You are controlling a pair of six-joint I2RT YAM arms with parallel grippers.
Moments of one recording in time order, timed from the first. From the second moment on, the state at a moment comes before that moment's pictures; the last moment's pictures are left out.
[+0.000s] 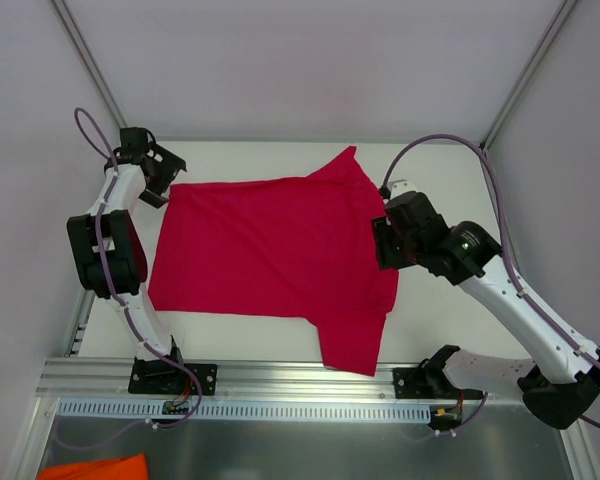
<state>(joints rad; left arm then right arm) 0.18 1.94 1.57 -0.56 0.02 -0.90 0.74 1.10 1.31 -1.12 0.29 0.36</state>
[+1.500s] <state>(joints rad) -0.07 2.31 1.99 -0.57 0.28 -0.85 0.74 1.12 1.18 -1.02 0.12 0.33</state>
